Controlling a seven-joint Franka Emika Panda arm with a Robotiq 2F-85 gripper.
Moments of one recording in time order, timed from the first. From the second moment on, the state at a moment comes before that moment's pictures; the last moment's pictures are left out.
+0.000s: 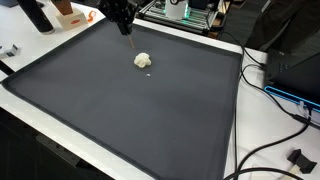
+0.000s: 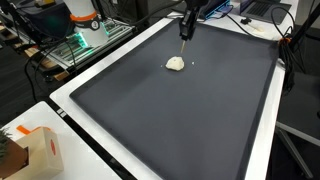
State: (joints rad) arm 0.00 0.28 0.02 -1.86 0.06 1.97 -0.15
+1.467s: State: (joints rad) arm -0.07 0.39 0.02 -1.86 0.18 1.96 -0.33
